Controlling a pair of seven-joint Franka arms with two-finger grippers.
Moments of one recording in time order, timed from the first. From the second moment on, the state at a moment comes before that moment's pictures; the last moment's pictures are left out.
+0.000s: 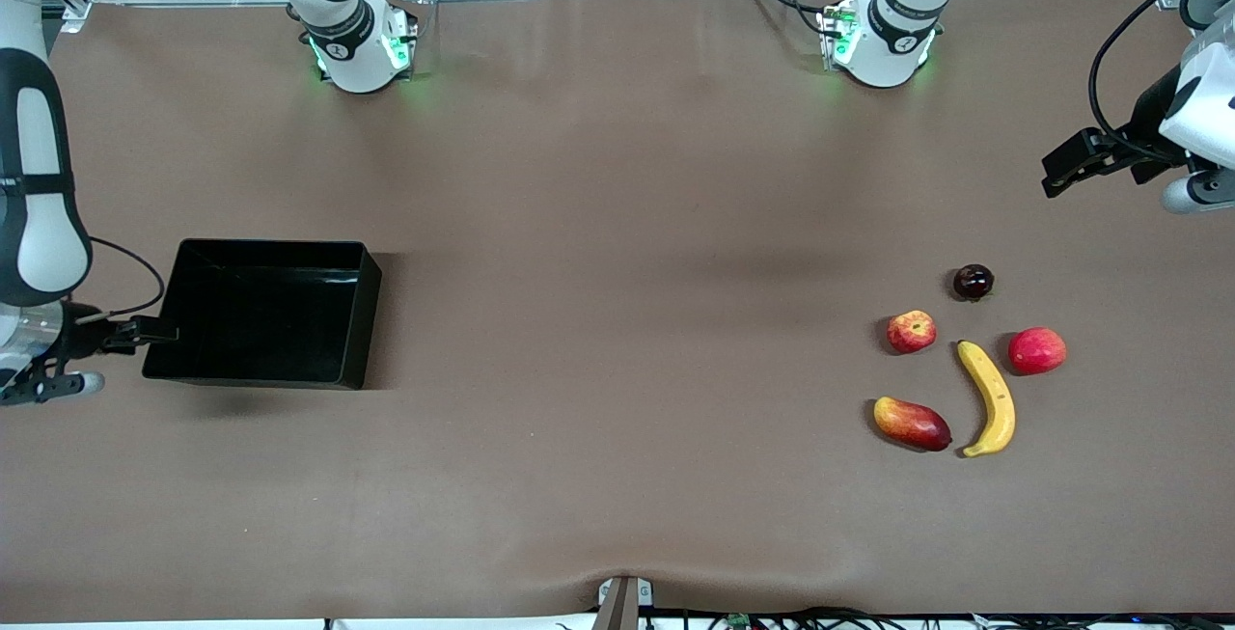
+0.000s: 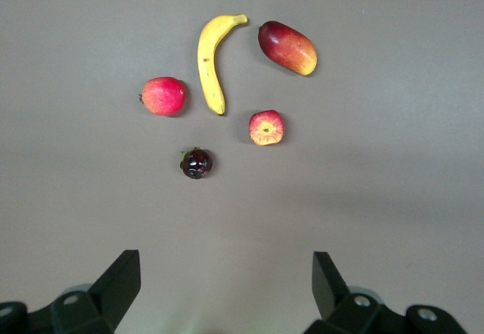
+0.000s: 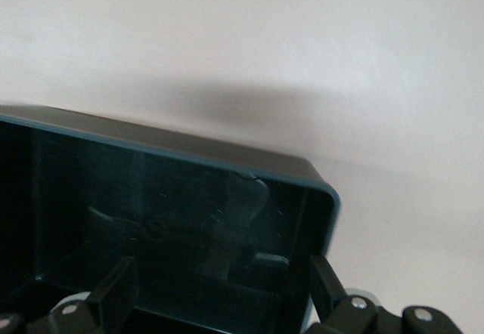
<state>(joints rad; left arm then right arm) 0.04 -0.01 -0.13 -1.56 0.05 1.53 -0.21 -0.30 0.54 0.04 -1.51 0.09 1.92 -0.49</state>
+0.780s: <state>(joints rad) 0.04 -0.01 -0.13 -1.56 0.05 1.53 -0.21 0.04 0.52 0.04 -1.31 -0.01 1.68 0.17</state>
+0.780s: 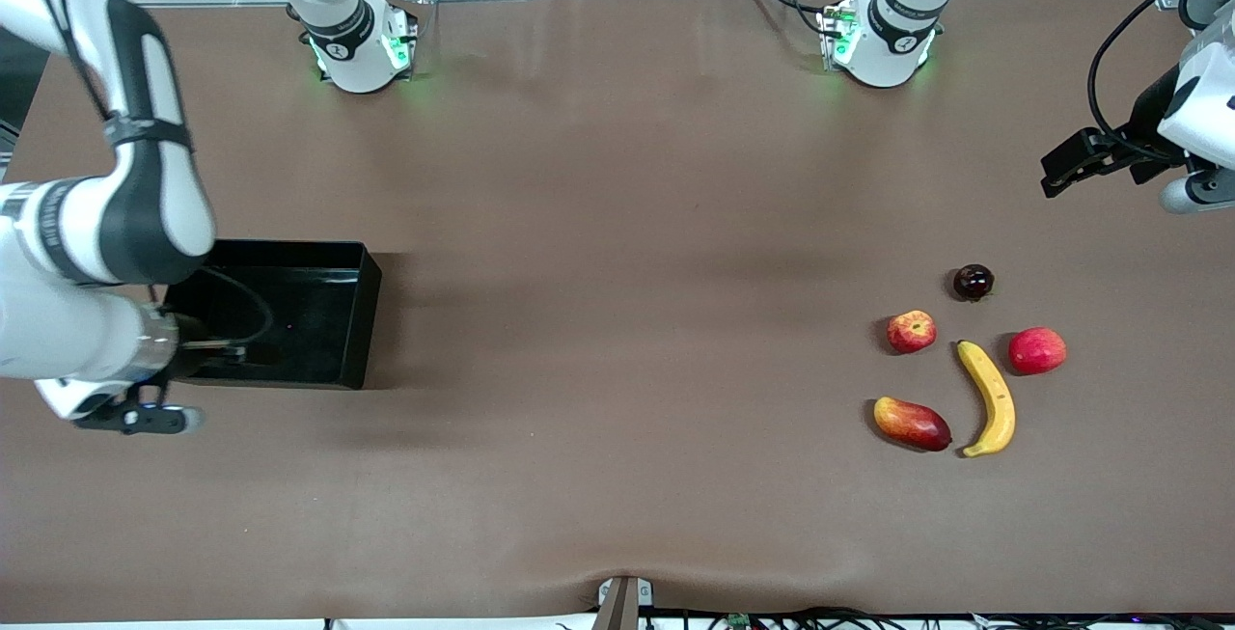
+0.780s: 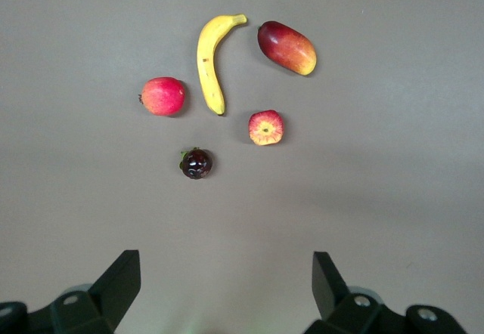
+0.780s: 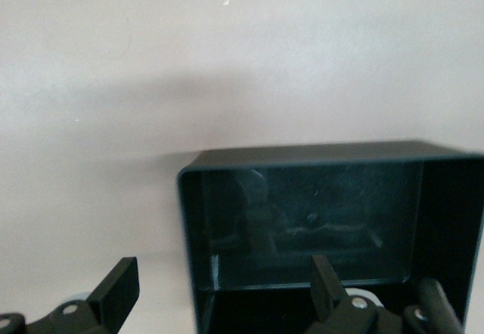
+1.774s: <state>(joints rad) 0.04 -0.01 -0.13 -1.56 0.05 1.55 -0.21 -0.03 0.03 0.03 -1.38 0.02 1.35 -0.09</state>
